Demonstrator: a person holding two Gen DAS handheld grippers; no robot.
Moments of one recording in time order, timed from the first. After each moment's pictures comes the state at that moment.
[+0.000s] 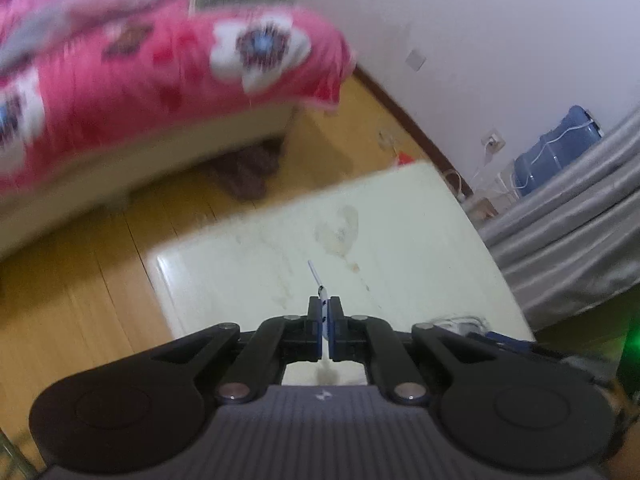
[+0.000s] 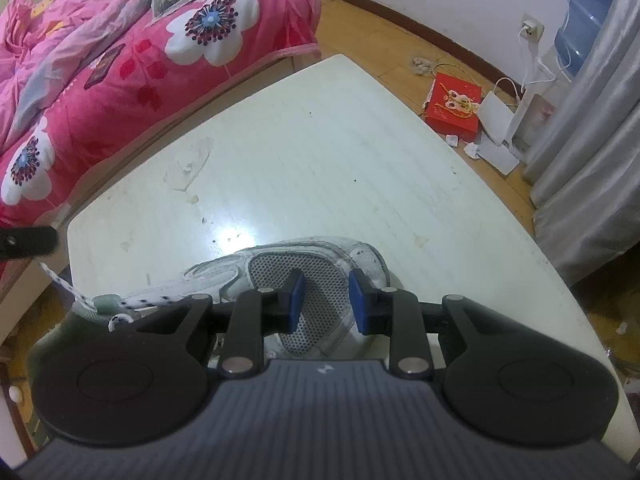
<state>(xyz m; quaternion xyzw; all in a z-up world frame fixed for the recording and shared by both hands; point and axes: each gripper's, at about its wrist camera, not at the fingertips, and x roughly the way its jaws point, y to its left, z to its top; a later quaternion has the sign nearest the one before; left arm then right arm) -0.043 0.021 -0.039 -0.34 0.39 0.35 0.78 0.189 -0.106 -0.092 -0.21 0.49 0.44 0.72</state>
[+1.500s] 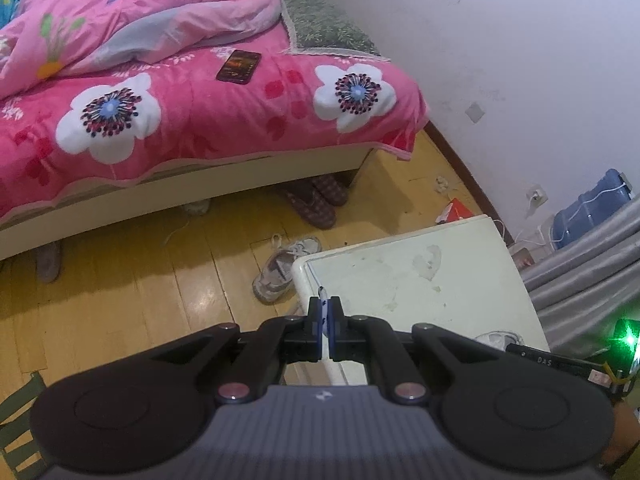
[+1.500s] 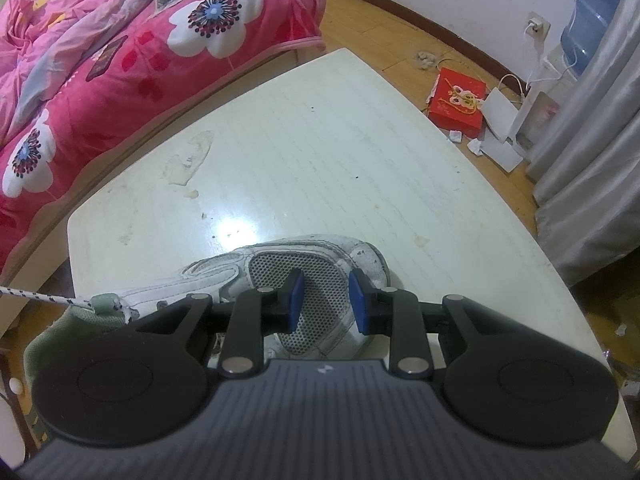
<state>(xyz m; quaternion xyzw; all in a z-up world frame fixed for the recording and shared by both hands) -0.167 0.026 0.011 -0.38 0.36 0.43 0.74 0.192 -0.102 -0.093 -0.22 0.50 0.44 0.71</state>
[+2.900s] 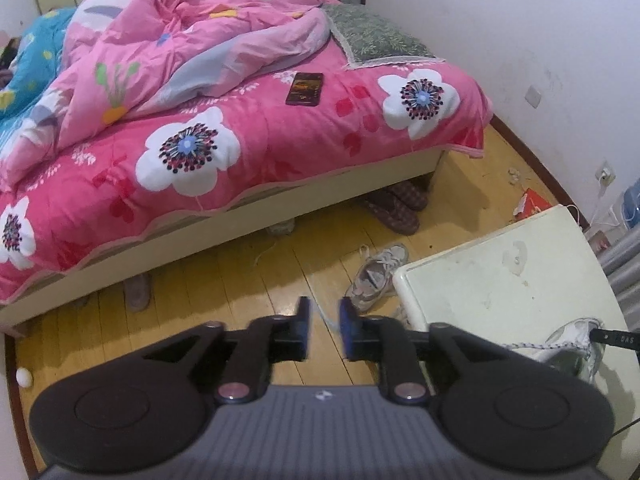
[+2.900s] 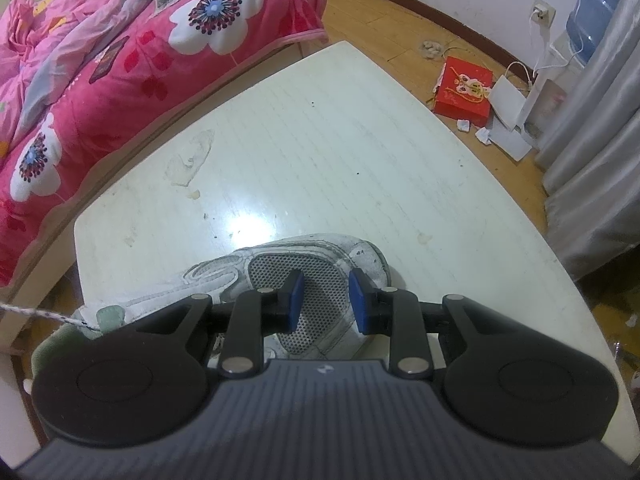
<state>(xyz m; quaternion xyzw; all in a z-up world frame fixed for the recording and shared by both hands) -0.194 0.035 0.037 -0.29 0.41 0.52 0.69 0.206 -0.103 -0.092 -0.20 0.52 0.45 0.70</state>
